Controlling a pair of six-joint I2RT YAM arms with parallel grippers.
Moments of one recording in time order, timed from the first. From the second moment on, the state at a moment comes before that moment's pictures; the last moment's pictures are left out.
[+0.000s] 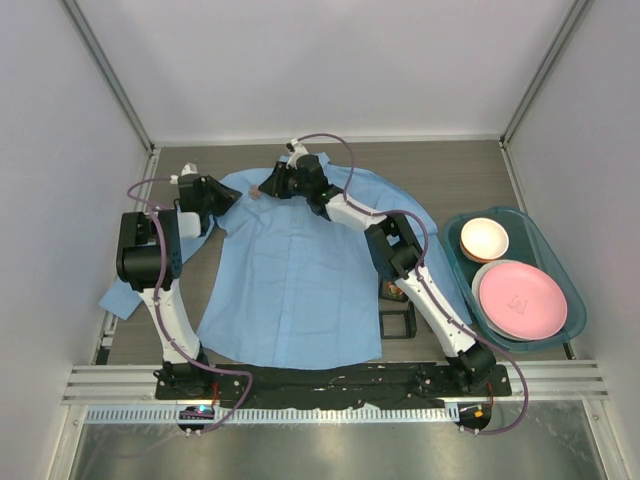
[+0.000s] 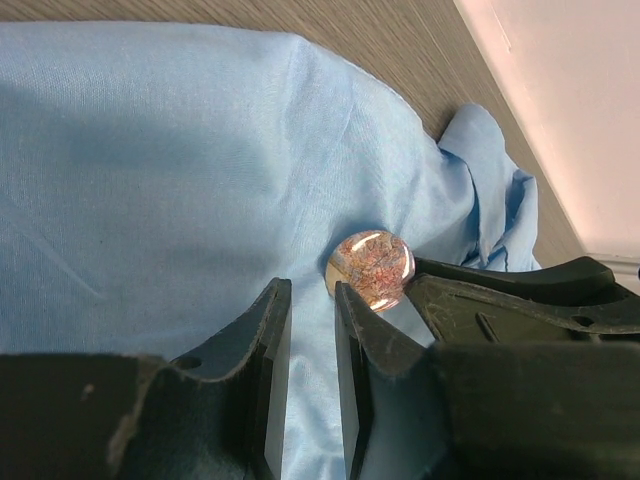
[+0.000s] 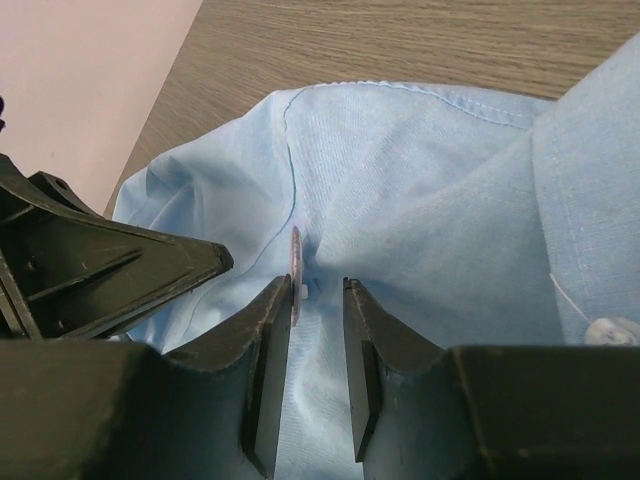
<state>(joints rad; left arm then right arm) 0.07 2.02 1.07 0.46 0.26 -0.84 0.63 2.80 2.34 0.22 -0.33 0.64</state>
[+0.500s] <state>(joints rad) 0.07 2.03 1.07 0.46 0.28 -0.84 0.63 2.85 2.40 0.21 -0.35 0.63</state>
